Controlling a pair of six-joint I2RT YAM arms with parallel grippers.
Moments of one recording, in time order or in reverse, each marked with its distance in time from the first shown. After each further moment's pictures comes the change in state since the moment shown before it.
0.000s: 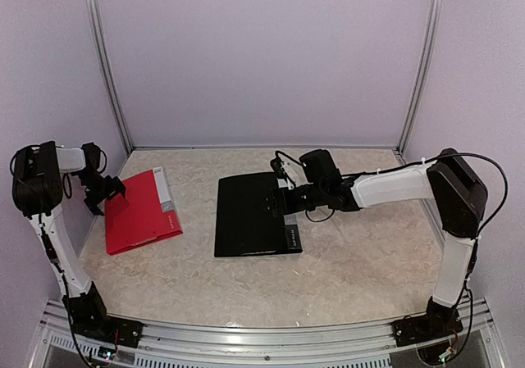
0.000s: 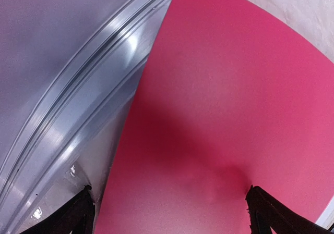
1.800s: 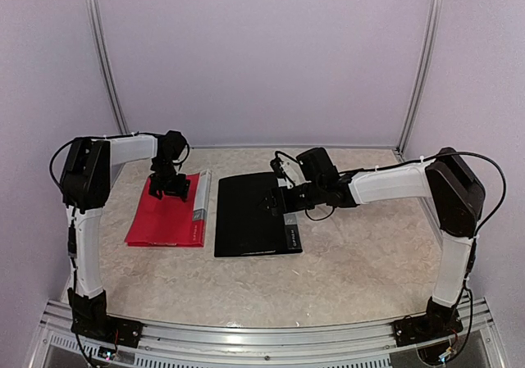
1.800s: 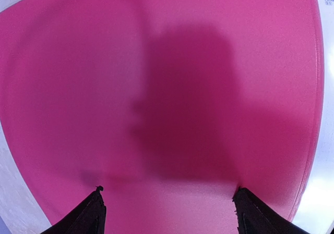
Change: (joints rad) left arm -0.553 0.212 0.342 -0.243 -0.194 0.349; right arm 0.000 0.019 0.051 -0.091 0.050 -0.006
